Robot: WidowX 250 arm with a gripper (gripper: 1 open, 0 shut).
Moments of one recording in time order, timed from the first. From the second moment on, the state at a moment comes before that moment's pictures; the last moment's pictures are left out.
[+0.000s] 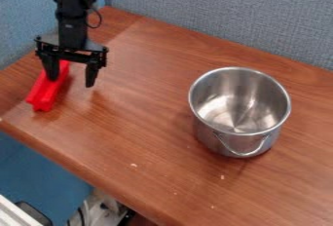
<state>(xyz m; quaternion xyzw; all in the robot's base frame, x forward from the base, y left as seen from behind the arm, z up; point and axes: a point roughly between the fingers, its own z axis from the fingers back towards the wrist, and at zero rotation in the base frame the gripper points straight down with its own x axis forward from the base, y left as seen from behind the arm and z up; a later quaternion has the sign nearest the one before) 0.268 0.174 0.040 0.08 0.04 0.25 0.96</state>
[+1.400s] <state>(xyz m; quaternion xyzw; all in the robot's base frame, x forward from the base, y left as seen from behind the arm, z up) 0.248 0.185 0.060 0.07 0.03 0.18 0.98</state>
